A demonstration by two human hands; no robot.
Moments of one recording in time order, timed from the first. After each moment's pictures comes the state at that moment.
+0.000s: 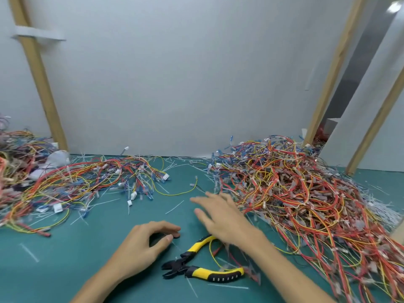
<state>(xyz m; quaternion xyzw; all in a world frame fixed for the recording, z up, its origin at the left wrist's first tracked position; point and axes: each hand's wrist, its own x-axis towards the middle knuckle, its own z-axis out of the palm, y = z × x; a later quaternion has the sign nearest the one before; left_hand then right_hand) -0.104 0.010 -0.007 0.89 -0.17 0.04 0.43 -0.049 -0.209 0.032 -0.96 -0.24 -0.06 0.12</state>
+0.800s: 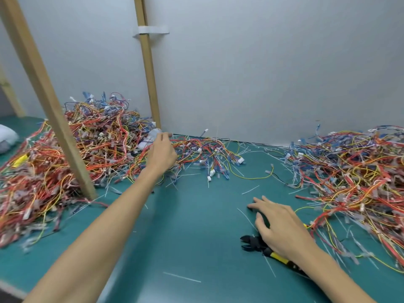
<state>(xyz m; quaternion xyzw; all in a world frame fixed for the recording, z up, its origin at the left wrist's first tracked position) -0.019 0.168 0.040 0.93 0.15 0.26 0.21 -0.077 -0.168 -0.014 -0.95 -0.27 -0.06 0.17</state>
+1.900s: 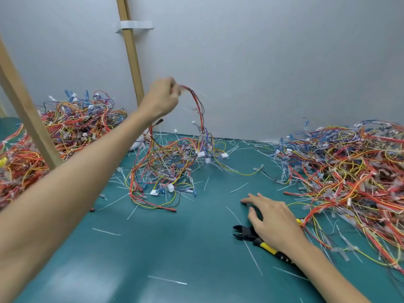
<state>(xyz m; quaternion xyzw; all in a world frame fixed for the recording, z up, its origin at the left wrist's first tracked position) 0.013 0.141 0.176 0.94 0.04 0.29 0.20 -0.065 -0.176 -0.016 -0.95 -0.23 -0.07 0.19</state>
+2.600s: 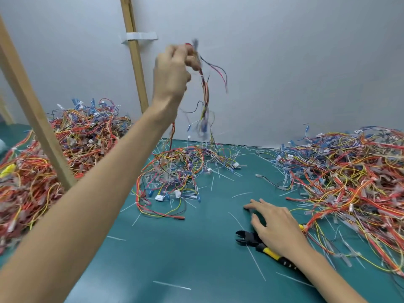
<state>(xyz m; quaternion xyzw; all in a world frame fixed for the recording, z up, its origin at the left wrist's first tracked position) -0.048 0.069 0.229 0.69 -0.04 0.42 0.60 -0.067 -0.178 -0.013 -0.95 -0.23 -0.07 0.19</state>
